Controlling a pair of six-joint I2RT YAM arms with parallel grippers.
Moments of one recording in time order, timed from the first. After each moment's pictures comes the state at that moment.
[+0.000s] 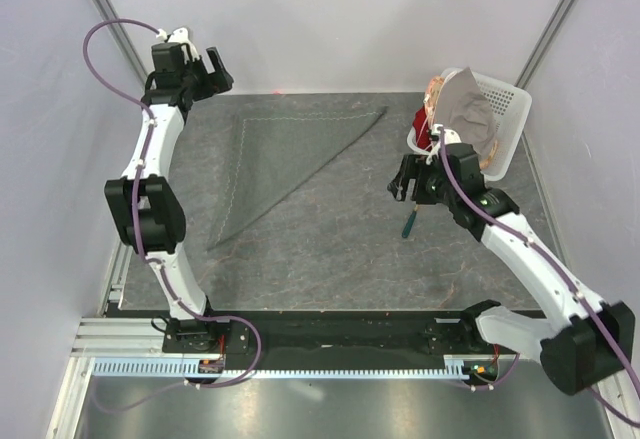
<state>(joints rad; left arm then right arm) 0.06 1.97 1.87 -0.34 0.17 -0.24 0.37 1.15 0.93 -0.41 -0.06 0.42</state>
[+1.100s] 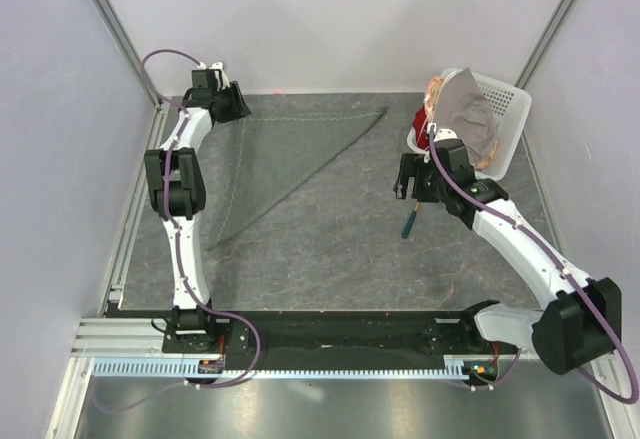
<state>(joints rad) 0.03 2.38 2.03 -0.32 0.24 -0.23 0.37 1.20 0.96 -0.48 0.07 0.37</state>
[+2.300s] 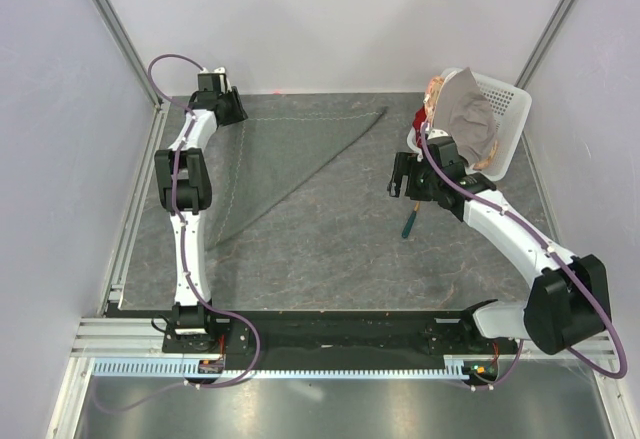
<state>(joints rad) 0.03 2.58 2.25 -0.37 0.16 -0.23 0.36 1.32 0.97 -0.42 0.04 0.42</state>
